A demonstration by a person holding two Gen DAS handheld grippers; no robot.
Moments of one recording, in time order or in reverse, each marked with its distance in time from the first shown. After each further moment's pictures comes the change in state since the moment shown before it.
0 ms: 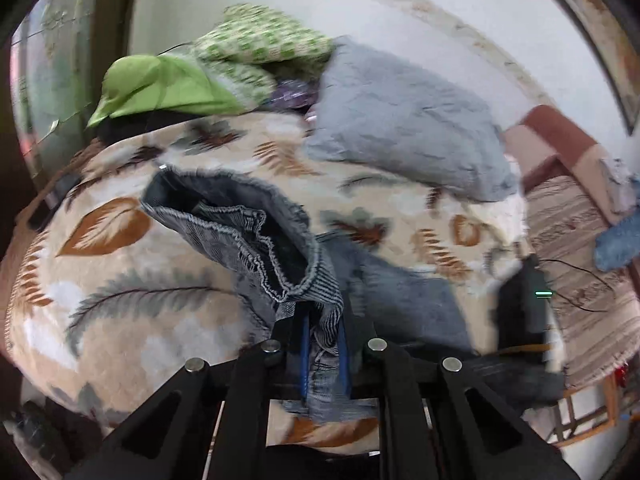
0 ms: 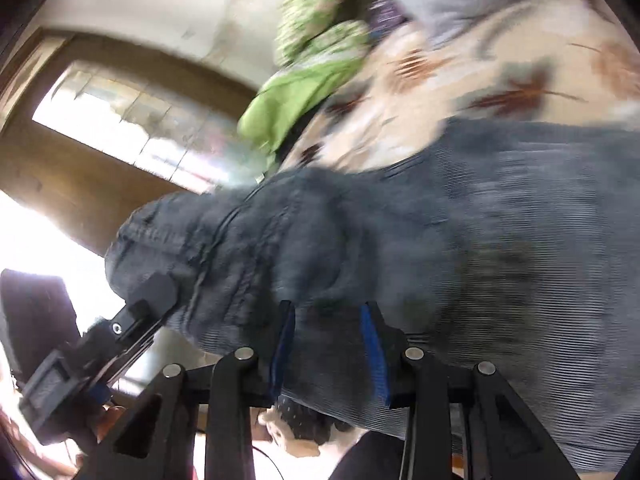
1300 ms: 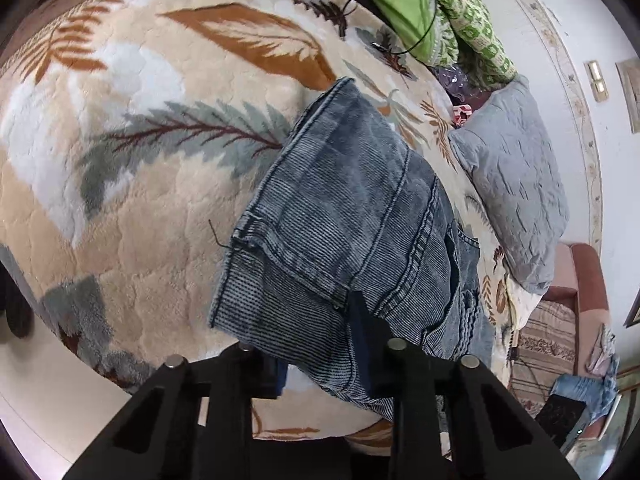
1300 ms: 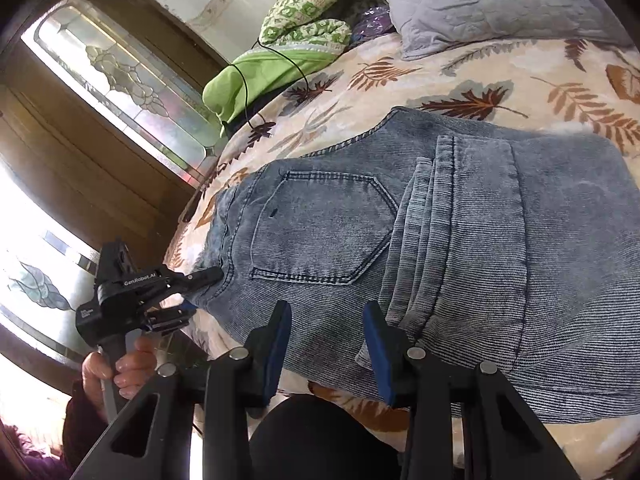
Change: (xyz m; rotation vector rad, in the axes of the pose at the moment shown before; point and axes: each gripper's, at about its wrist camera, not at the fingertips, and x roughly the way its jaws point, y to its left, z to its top) left arm 0.071 0.179 -0.068 -0.597 0.176 -0.107; right arm 0.020 0.030 -0.046 -0.238 0.031 -0.298
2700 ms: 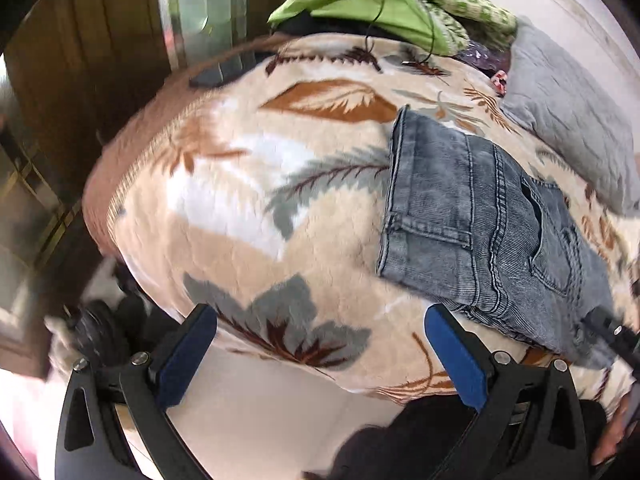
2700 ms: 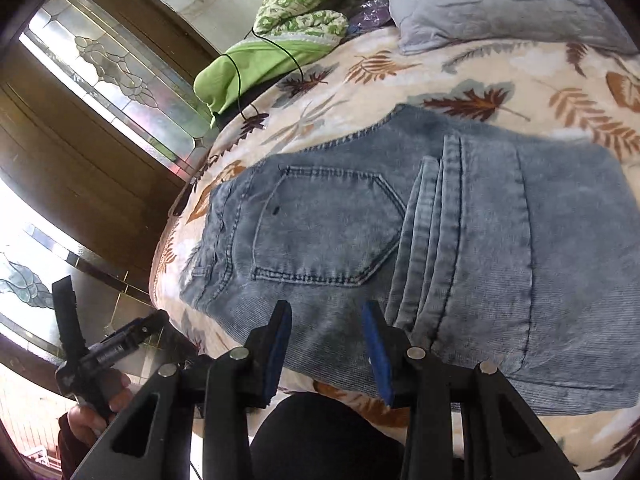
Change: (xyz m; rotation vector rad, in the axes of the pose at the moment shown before) left arm -0.071 0.017 -0.038 0.290 -0.147 0.448; right arm 0.000 0.004 0.001 0.016 0.045 -0.038
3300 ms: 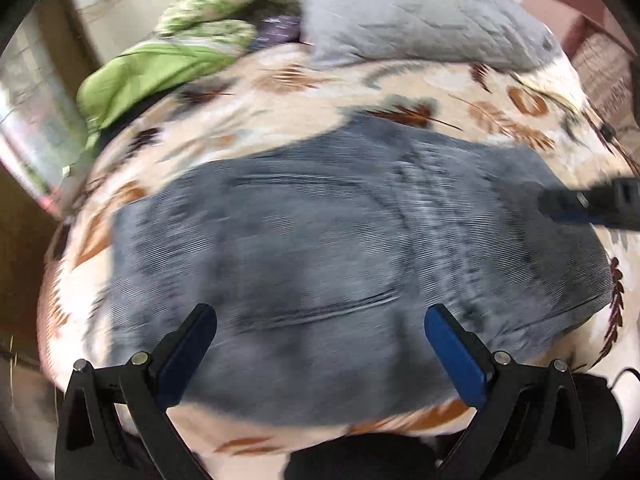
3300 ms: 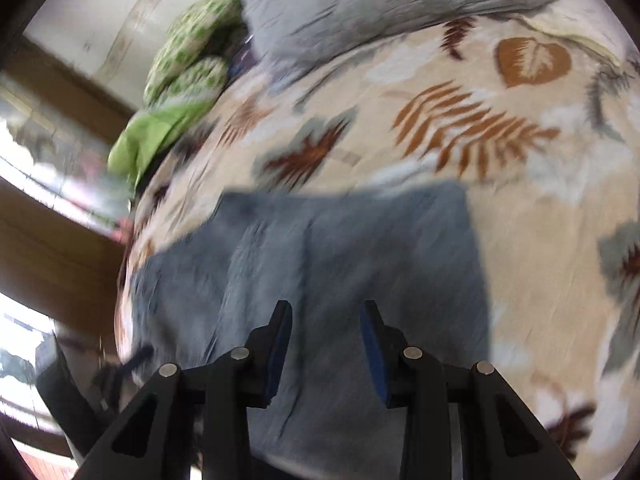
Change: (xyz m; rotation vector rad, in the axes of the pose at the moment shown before) left arm 0.009 -0.229 -0.019 0.558 -0.085 0.016; right arm -0.043 -0.109 0.054 0.181 0.009 -0.128
